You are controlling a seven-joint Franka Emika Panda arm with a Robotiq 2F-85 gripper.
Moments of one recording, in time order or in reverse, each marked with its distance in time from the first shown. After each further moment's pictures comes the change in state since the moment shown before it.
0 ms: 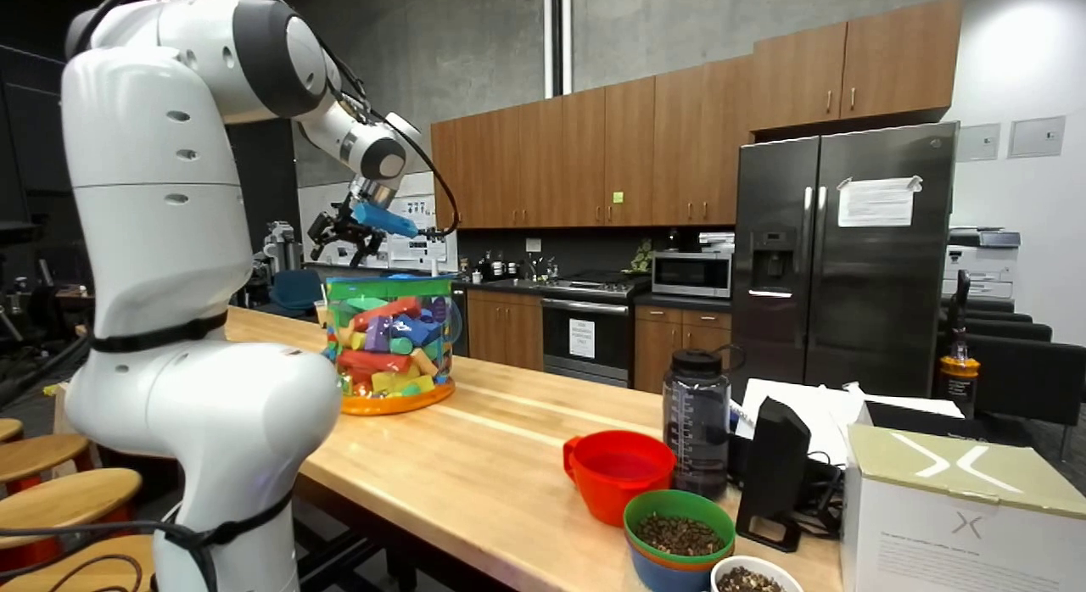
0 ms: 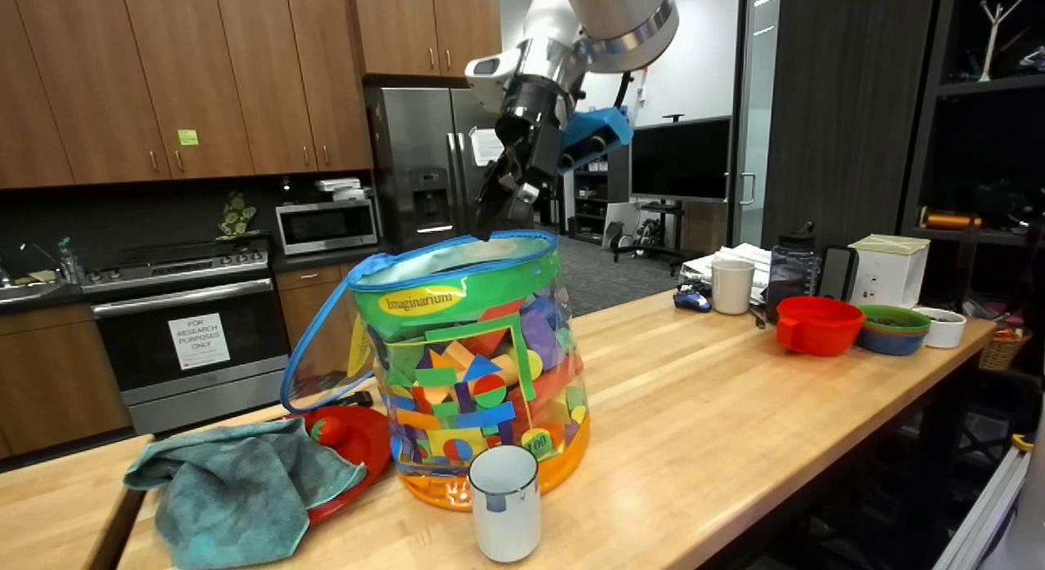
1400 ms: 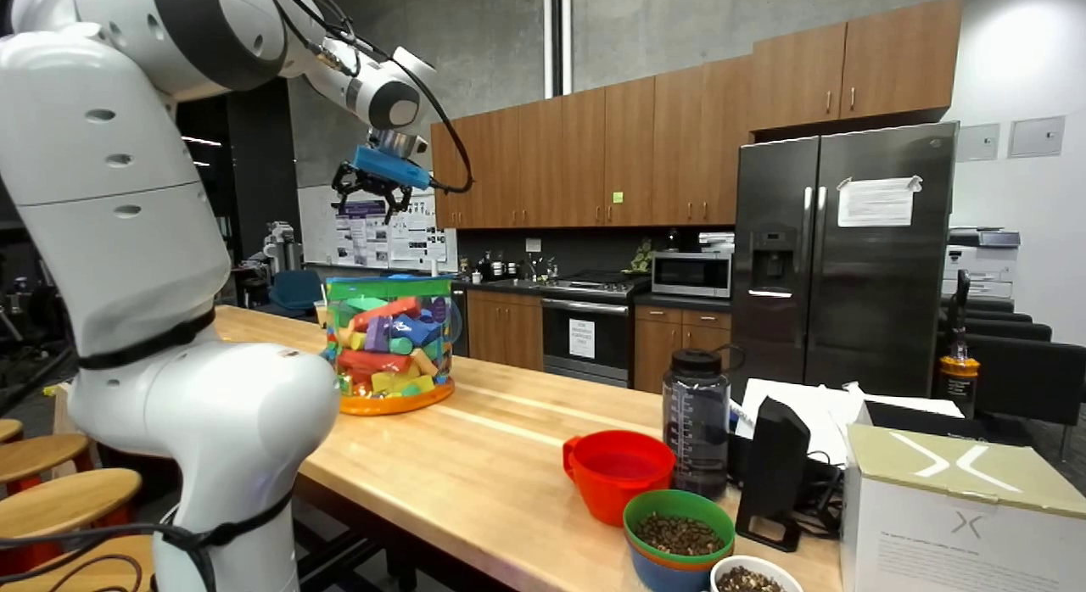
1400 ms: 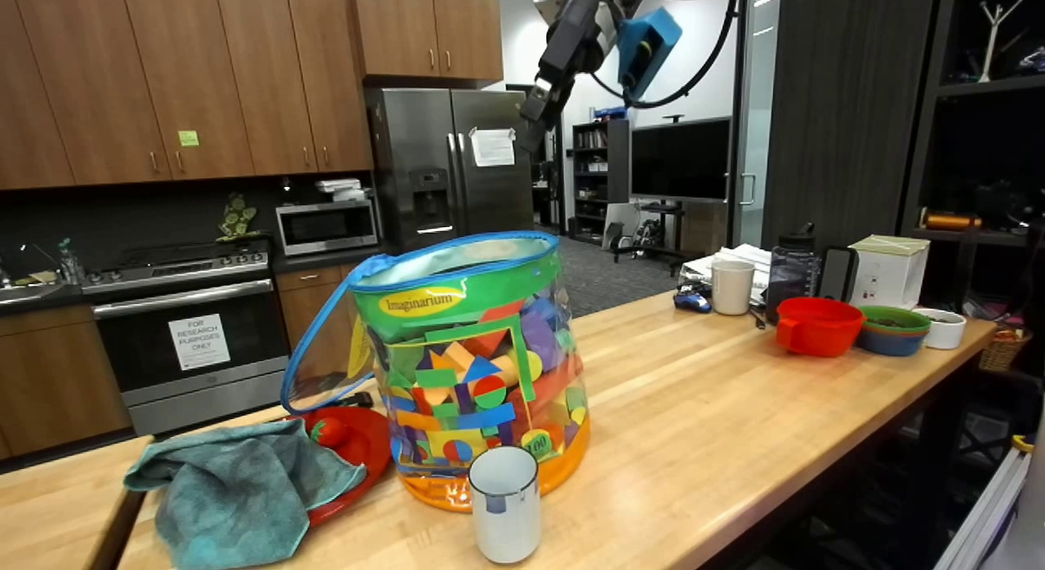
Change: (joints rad) arm -0.031 -0.184 -0.103 -0.008 -0.013 0.035 0.420
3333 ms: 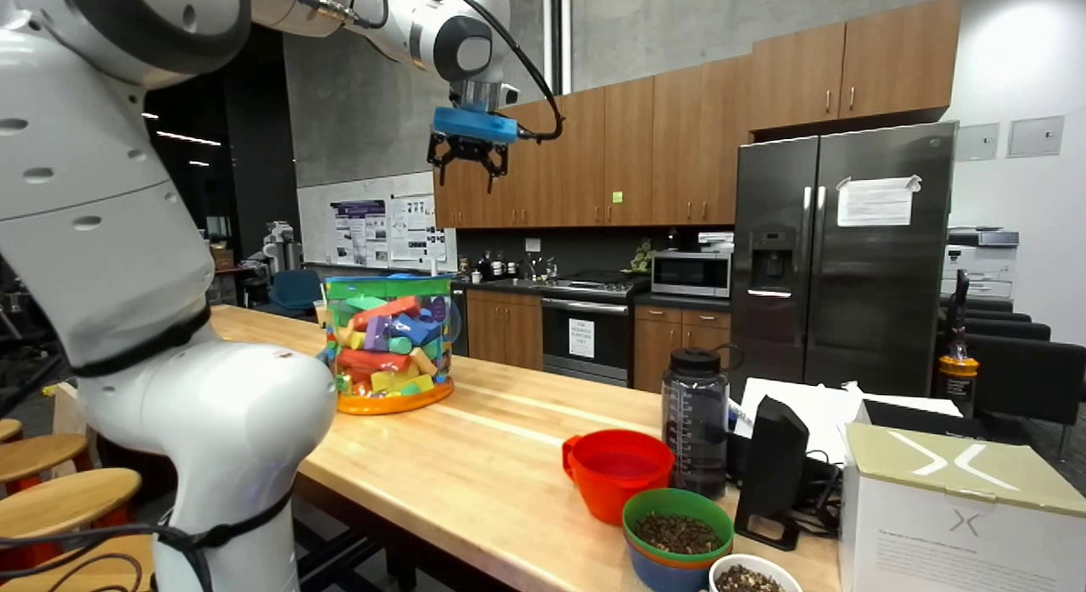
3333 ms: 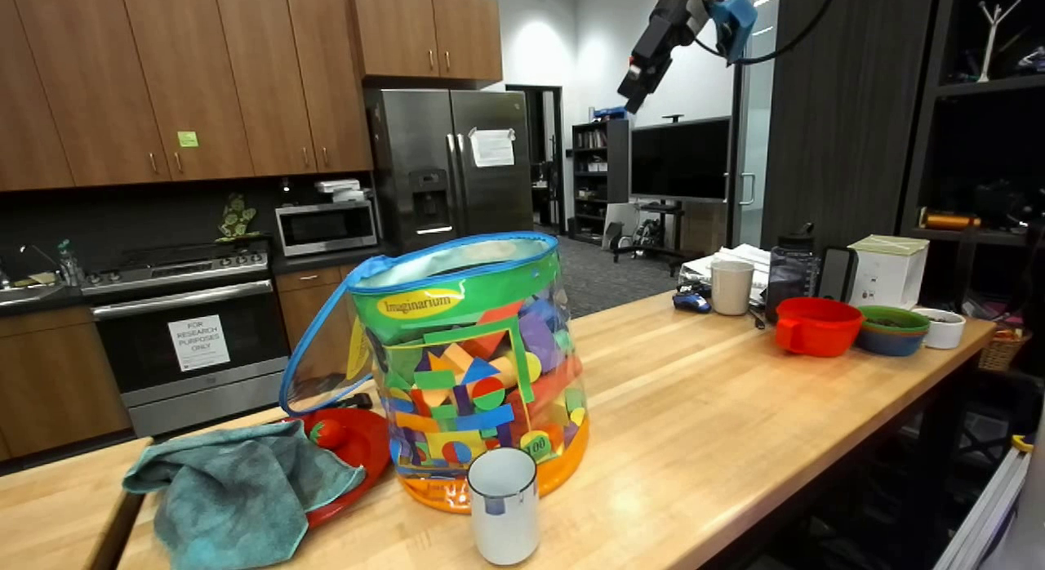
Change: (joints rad) arm -0.074 -0.105 -0.271 0.010 -0.214 -0.002 0.040
